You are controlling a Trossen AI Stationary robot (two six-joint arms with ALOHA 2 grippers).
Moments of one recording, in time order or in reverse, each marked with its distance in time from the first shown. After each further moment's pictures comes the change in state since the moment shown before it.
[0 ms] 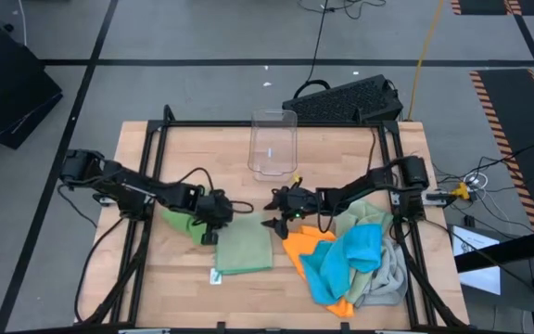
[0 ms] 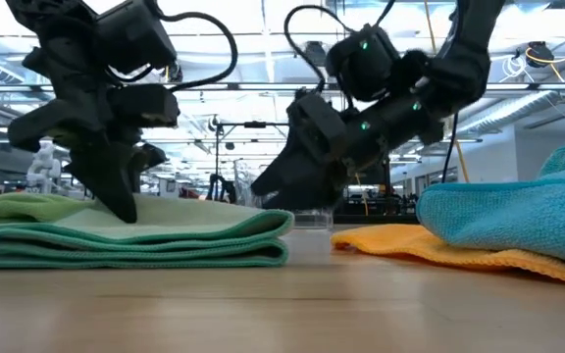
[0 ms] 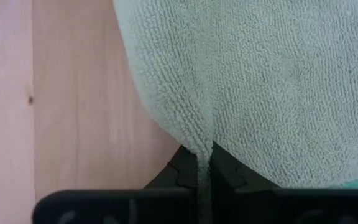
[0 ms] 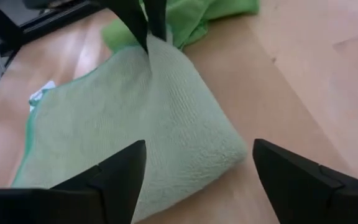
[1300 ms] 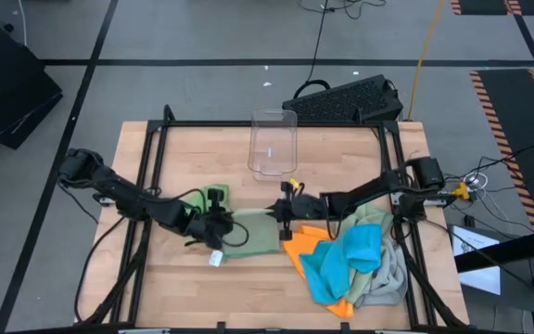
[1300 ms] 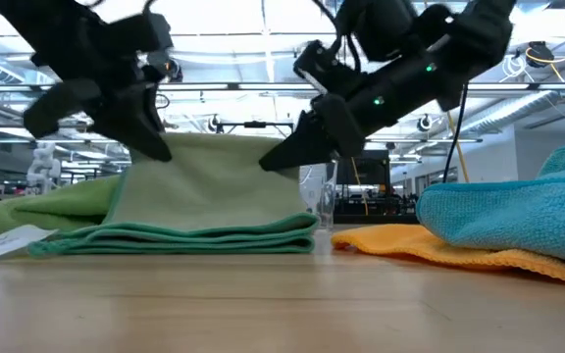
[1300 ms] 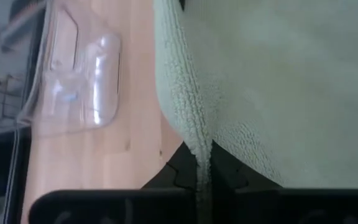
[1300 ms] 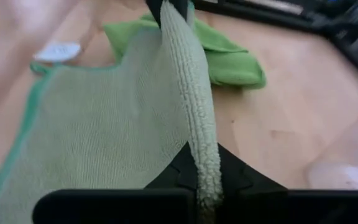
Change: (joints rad) left arm -0.281 -0.020 0.132 -0.088 -0.619 0.052; right arm 0.108 -0.128 0.005 -0.113 0.325 -0.534
